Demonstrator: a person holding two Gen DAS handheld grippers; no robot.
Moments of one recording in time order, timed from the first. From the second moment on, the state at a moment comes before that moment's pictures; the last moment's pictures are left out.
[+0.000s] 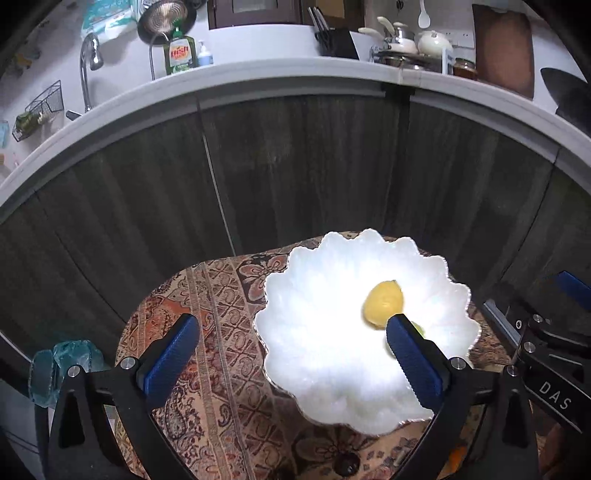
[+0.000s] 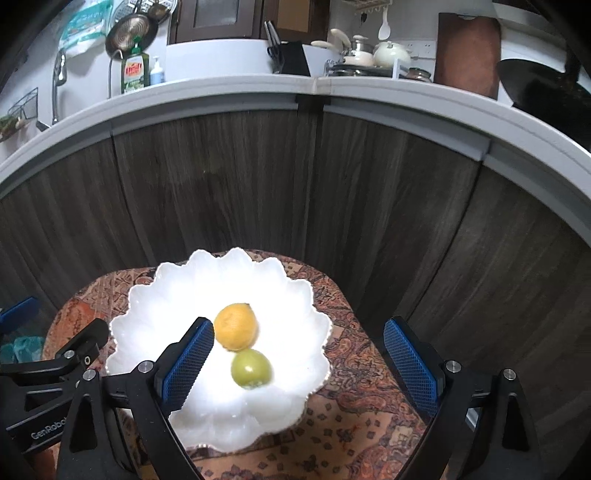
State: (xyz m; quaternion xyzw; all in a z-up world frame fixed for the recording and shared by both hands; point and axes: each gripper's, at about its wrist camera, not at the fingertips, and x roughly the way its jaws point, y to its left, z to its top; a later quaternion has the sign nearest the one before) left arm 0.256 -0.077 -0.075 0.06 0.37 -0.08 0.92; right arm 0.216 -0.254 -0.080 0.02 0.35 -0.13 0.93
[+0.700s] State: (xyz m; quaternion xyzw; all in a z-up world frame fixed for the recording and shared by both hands) left arm 0.186 -0.066 -0.062 0.03 0.36 -0.10 0.93; right arm 0.144 -0.243 -0.053 -0.01 0.32 -0.14 0.94
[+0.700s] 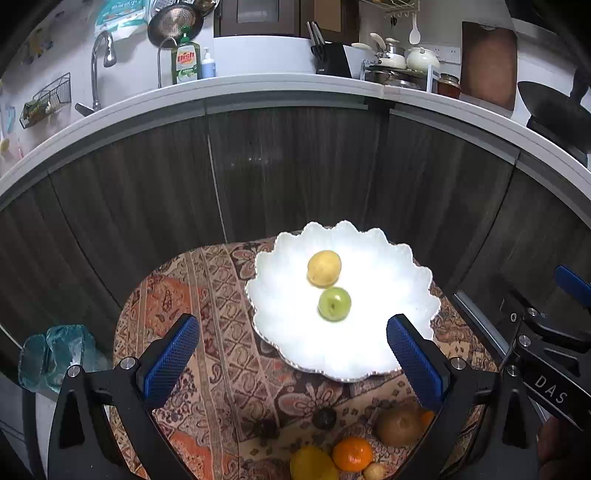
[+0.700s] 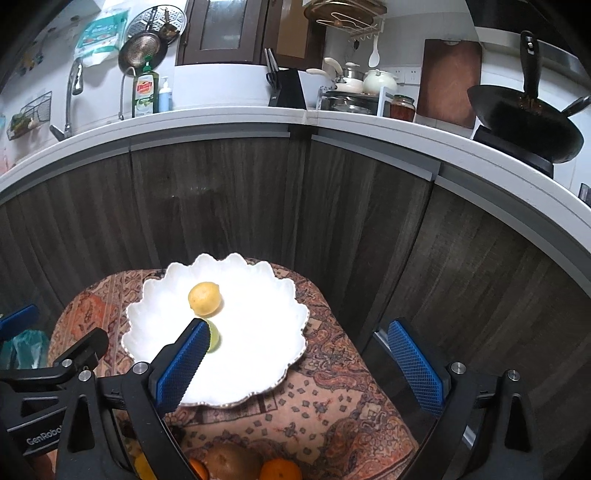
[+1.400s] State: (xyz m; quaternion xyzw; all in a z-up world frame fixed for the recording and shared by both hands) left arm 0.149 -0.066 -0.089 0.07 0.37 -0.09 0.92; right arm 0.110 -0.239 -0.092 0.00 0.35 -0.13 0.93
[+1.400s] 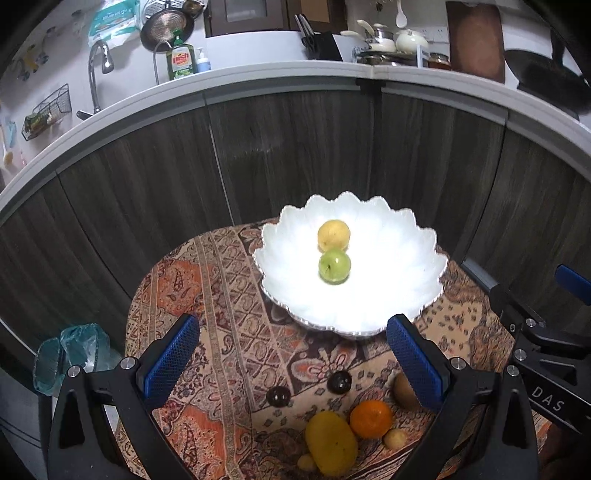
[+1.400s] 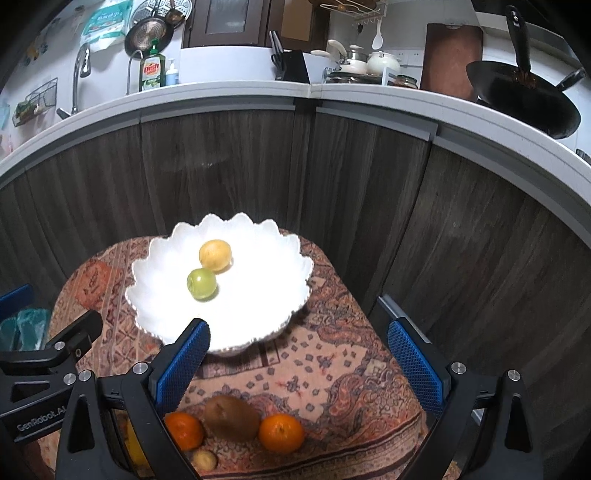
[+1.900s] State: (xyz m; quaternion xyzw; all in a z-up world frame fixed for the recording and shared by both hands) left arm 0.122 -0.068 -0.135 0.09 0.40 -0.10 0.90; right arm 0.088 -0.243 -0.143 0.02 0.41 -0.13 0.91
